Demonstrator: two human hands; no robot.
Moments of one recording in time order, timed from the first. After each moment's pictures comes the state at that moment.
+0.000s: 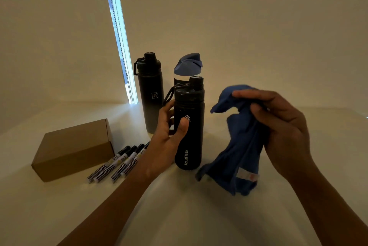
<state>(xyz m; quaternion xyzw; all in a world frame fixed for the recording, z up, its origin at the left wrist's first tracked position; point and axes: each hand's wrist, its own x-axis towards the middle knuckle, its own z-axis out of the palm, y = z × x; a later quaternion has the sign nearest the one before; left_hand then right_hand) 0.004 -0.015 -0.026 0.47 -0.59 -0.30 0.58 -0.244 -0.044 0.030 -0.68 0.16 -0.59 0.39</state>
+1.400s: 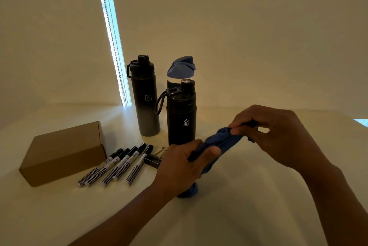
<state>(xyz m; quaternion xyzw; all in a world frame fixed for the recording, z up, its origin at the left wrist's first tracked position) -0.048 -0.001 -0.046 0.52 -0.68 -0.17 0.48 -0.278 -0.058 0.045 -0.87 0.26 -0.41 0.09</state>
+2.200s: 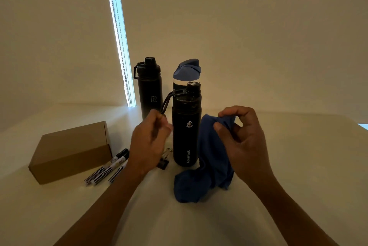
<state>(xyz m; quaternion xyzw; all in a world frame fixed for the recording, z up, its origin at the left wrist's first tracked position) 0.035 -0.020 -0.033 0.52 -0.62 -0.07 0.59 -0.200 -0.037 0.002 -0.69 0.29 -0.59 0.29</state>
